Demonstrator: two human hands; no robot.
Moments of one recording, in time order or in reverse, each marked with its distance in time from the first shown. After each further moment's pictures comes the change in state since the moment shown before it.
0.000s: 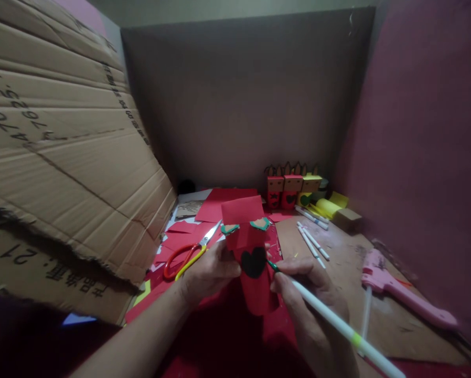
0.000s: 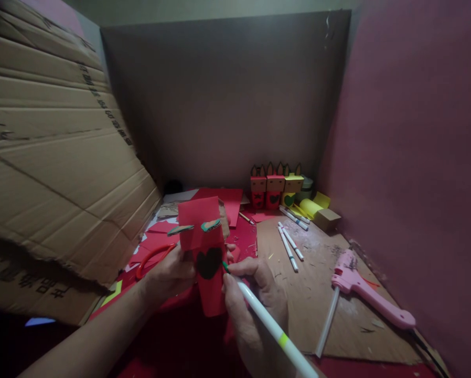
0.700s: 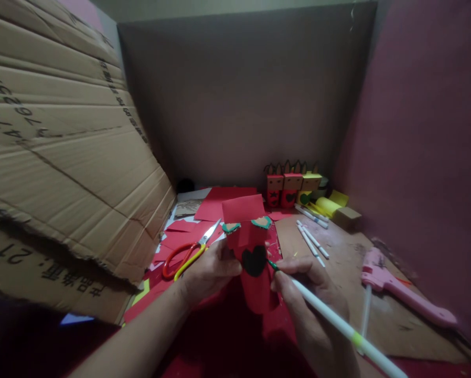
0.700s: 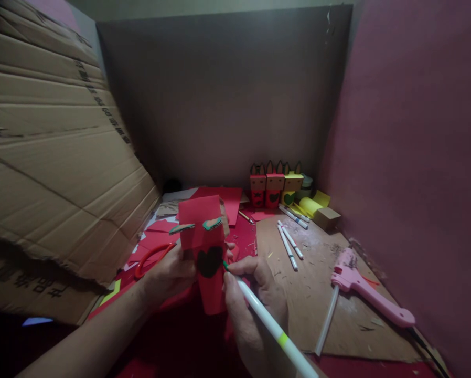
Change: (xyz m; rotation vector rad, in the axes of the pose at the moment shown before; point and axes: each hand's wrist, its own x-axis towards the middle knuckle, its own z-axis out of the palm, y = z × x) left_hand 0.000 0.001 0.007 -0.001 0.050 0.010; right_hand 0.003 -0.001 -0.001 -0.058 -0.019 0.002
